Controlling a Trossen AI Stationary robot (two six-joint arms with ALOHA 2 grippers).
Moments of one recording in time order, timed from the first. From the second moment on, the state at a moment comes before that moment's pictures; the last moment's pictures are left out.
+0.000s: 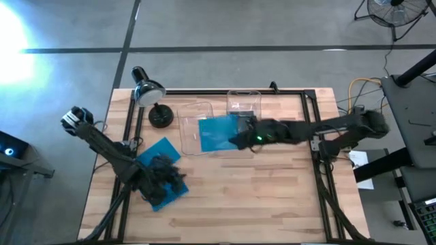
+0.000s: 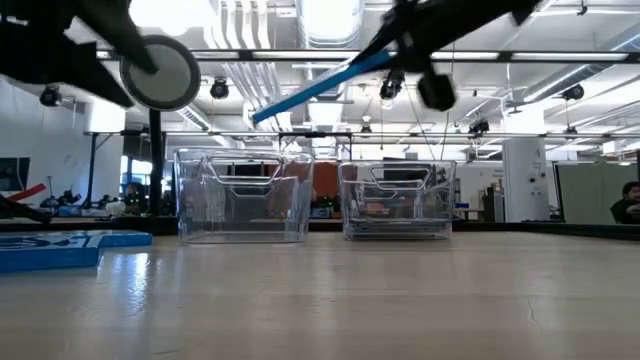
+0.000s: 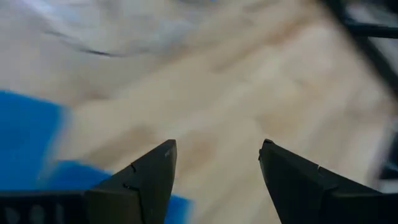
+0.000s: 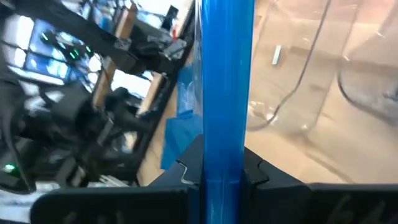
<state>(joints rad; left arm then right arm) -0.69 1.29 0.92 -0.72 -0.69 -1.58 0.02 1.37 0.91 0.01 0.11 1.18</state>
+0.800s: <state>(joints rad) -0.58 1.04 0.64 -0.98 -0.66 -1.72 -0.26 2.17 2.09 -1.09 -0.24 0.17</state>
